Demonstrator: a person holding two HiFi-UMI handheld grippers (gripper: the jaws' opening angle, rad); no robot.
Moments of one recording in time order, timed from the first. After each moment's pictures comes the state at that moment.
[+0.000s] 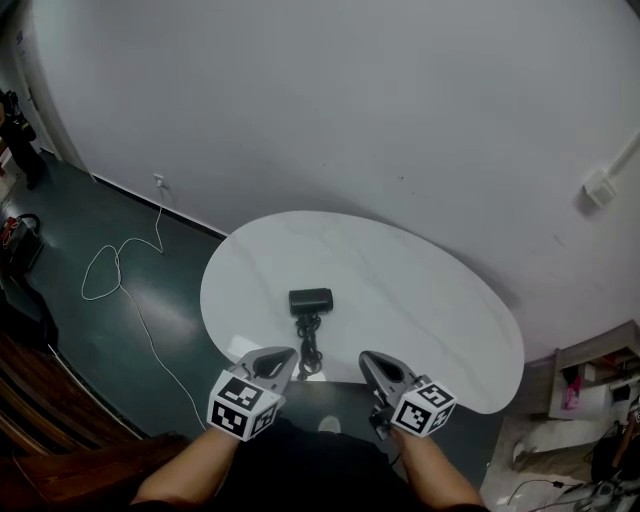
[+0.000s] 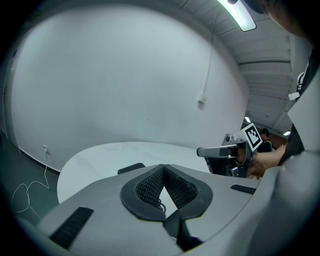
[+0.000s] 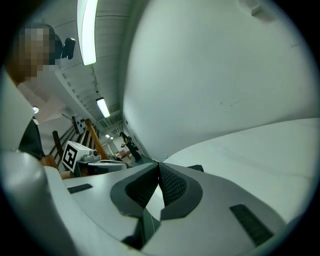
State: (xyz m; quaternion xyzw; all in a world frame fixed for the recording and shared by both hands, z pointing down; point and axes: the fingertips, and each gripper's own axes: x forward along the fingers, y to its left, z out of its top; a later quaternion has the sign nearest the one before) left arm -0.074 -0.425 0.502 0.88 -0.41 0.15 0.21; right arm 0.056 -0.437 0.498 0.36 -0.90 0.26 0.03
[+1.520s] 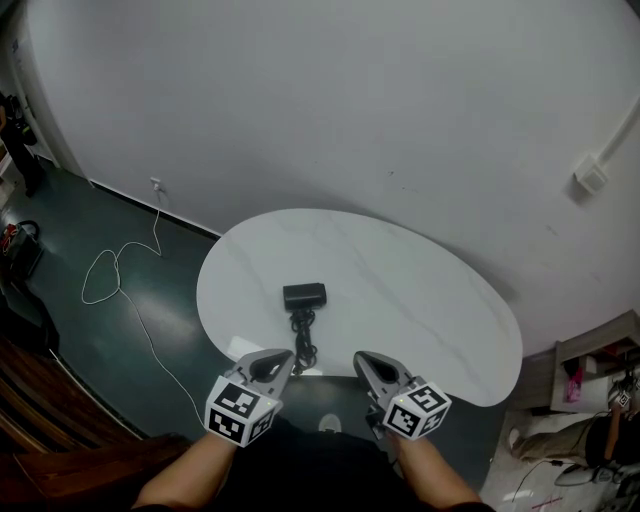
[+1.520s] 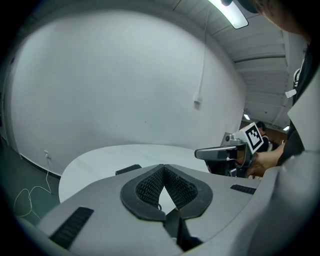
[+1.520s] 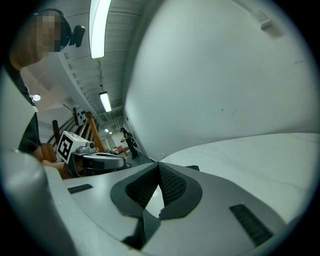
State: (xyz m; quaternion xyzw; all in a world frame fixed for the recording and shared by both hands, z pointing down) left arm -0.062 -0.403 0.493 0.88 -0.41 0.16 0.18; right arm 0.061 -0.416 0.494 0.37 -0.90 0.22 0.05
